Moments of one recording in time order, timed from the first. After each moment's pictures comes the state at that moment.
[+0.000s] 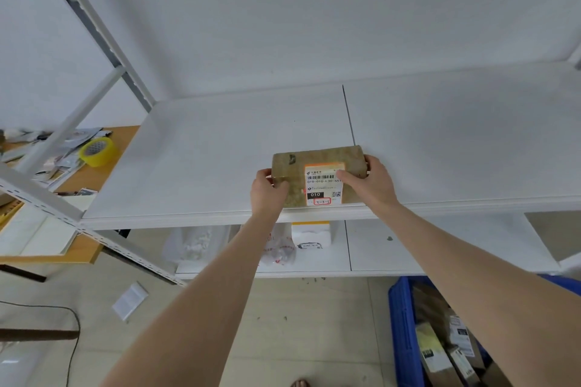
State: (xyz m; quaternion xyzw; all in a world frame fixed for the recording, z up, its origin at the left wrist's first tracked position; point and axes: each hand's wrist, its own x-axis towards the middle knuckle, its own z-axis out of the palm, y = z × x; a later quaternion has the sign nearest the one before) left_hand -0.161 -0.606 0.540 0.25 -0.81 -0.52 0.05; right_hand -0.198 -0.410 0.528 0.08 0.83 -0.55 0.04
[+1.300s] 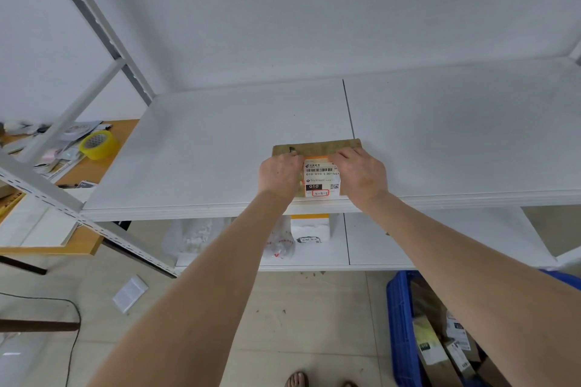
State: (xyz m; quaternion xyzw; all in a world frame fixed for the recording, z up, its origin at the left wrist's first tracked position) left_hand -0.169 -0.587 0.568 -0.03 -0.99 0.05 0.10; right_hand -0.189 -0.426 0.548 -0.17 0.98 -0.06 -0.06
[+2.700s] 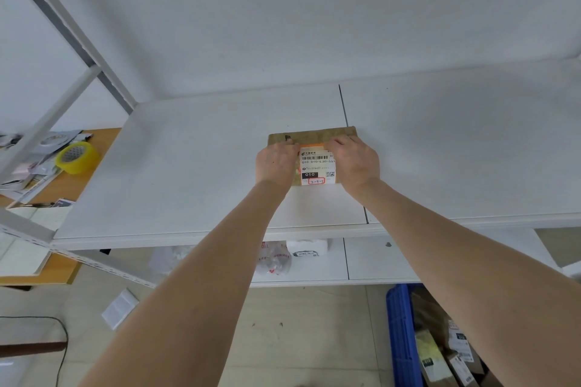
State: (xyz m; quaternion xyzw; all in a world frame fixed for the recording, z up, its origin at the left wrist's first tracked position) left_hand -0.259 -0.594 0.563 -0.02 -1.00 0.03 0.09; right_hand -0.276 -0.439 0.547 -0.13 0.99 -0.09 -0.06
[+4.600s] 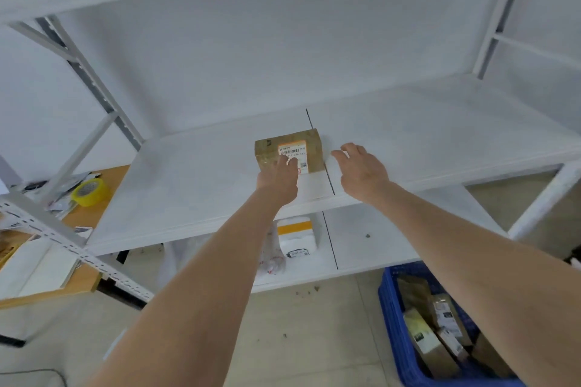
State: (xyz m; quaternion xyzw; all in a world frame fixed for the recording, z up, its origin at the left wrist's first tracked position) left_hand -0.110 -0.547 0.630 -0.07 -1.00 0.05 -0.03; right_hand -0.108 -0.371 0.620 -0.11 0.99 -0.05 -0.04
